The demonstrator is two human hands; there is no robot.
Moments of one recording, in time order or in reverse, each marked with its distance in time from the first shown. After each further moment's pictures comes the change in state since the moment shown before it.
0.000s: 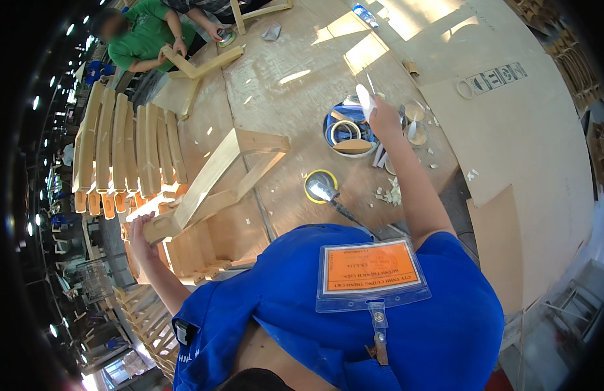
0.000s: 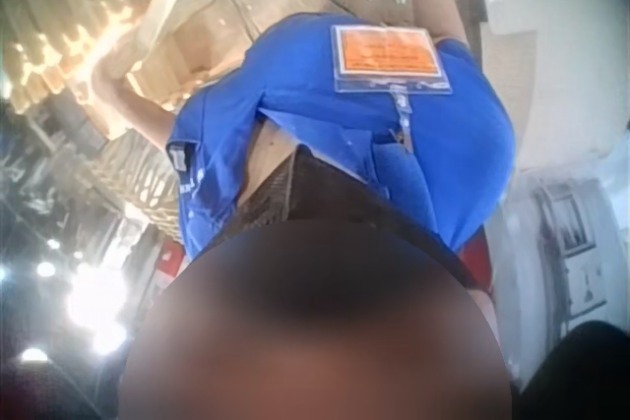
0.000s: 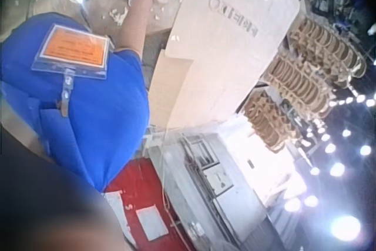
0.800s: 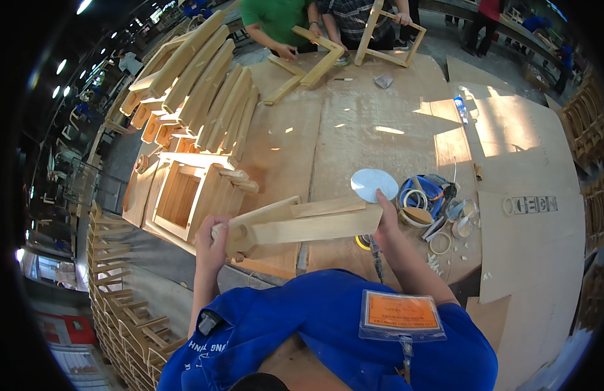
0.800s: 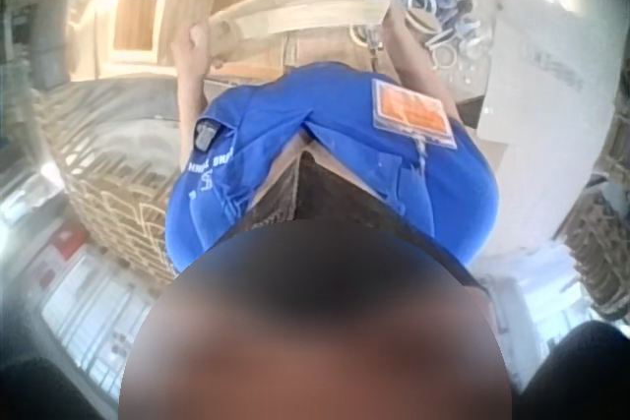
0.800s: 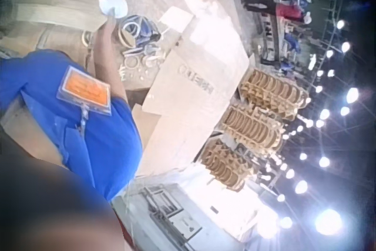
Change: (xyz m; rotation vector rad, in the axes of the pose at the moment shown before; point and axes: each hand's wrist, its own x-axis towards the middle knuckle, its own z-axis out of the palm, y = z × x) left_hand -0.119 -0.008 -0.001 0.384 -0.007 0.128; right_hand -0.112 -0.190 0.079 1.379 -0.509 0.684
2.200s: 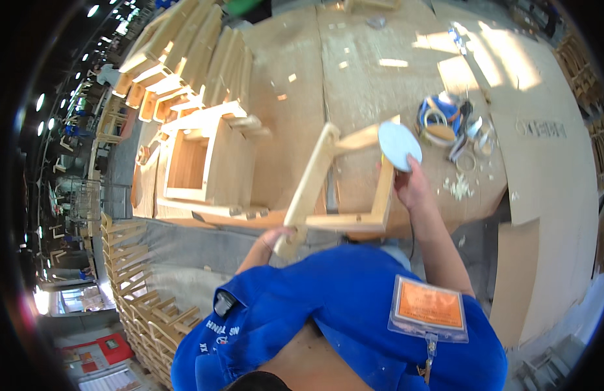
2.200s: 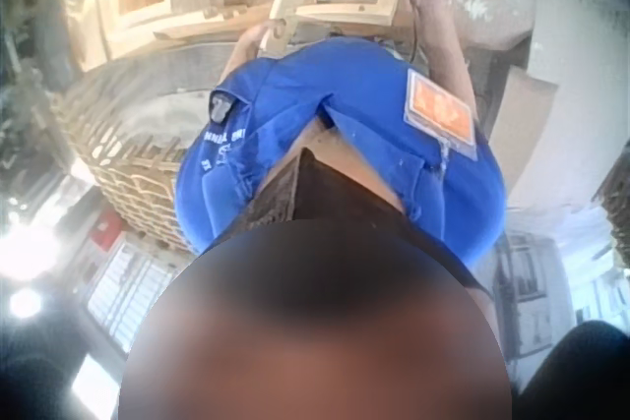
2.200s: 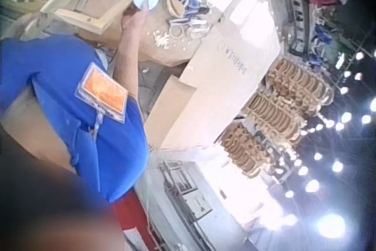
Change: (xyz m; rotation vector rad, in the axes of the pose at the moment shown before) left_hand -0.105 -0.278 0.018 -0.596 -0.900 -1.061; right_hand -0.099 0.090 -0.043 0.195 -0.027 0.095
